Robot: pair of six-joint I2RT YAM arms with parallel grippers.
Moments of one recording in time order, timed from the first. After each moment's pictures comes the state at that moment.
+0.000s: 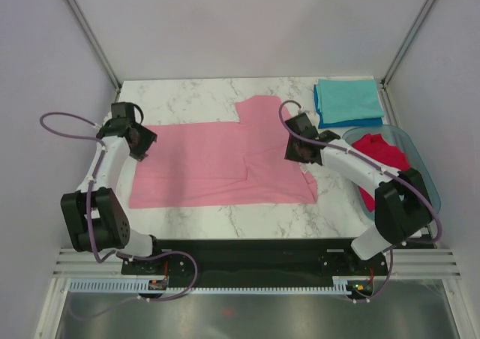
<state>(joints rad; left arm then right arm) 0.13 1.44 1.09 -0.68 -0.13 -0.90 0.53 1.53 1.05 -0.54 0.28 0.67</state>
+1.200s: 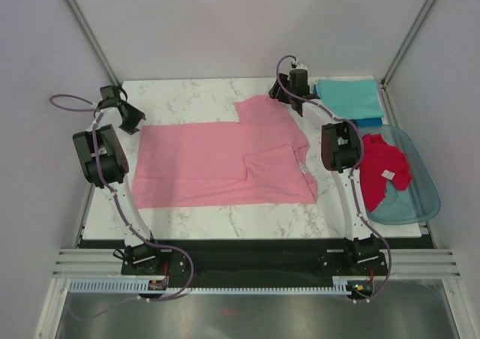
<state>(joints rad) 0.31 2.20 1.68 -0.40 0.04 -0.72 0.24 2.64 2.20 -0.05 -0.06 0.48</state>
